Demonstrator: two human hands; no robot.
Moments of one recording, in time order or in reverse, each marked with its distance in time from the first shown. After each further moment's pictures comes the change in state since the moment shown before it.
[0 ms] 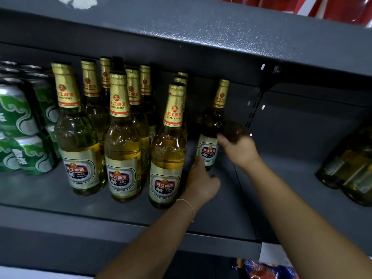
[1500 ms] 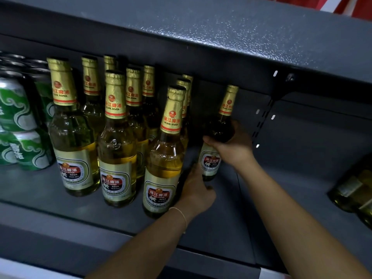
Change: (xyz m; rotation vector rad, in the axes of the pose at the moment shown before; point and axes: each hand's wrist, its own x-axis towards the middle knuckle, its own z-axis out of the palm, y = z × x) left_hand 0.008 -0.004 -0.001 0.062 0.035 -0.025; right_hand 0.020 -0.030 0.013 -0.073 -0.019 -0.057
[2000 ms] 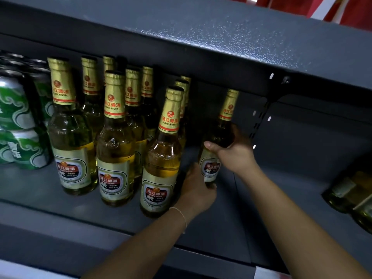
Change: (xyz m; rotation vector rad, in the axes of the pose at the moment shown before) left_hand 0.000 0.007 0.005 -0.004 0.094 0.053; right_hand -0.017 0.000 -0.012 0.039 -0.029 -0.061
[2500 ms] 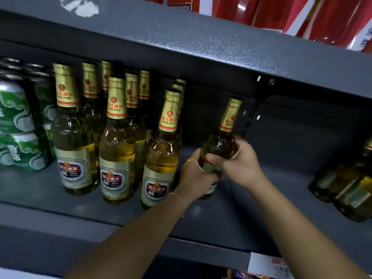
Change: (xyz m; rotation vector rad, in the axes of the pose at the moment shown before) left_hand -0.011 0.030 -0.025 -0.307 -0.050 0.143; right_hand -0.048 -0.004 -0.026 0.176 -0.080 0.016
